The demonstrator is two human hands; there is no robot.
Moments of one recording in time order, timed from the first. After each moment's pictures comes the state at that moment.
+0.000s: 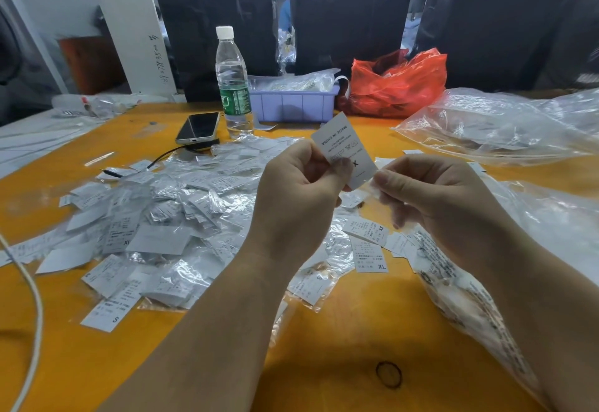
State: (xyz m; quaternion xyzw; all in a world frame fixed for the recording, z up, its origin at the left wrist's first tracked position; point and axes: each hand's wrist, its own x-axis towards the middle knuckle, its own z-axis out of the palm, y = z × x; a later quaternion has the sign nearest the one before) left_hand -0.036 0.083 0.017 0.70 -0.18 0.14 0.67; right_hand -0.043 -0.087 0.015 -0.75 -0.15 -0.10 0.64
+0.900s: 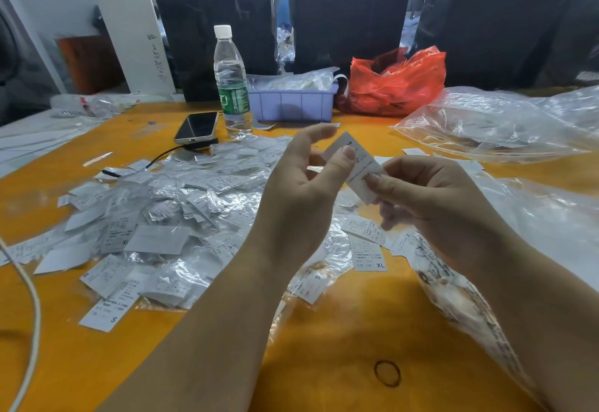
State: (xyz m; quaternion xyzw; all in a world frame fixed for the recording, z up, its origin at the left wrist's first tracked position) left_hand -0.033 0.083 0.013 0.74 -0.17 0.10 0.64; right_hand -0.045 -0.082 0.012 -0.75 -0.15 -0.10 0.64
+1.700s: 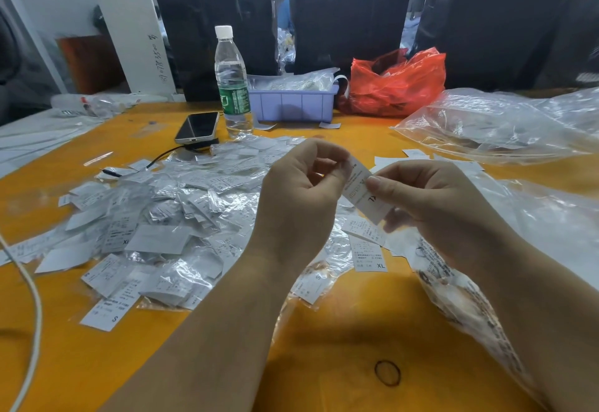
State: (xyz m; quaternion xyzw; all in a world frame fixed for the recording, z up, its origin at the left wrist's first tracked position) left_hand -0.035 0.081 0.013 0.73 -0.20 0.17 0.63; right_hand -0.045 -0.083 0.014 -0.78 -0.12 -0.08 0.61
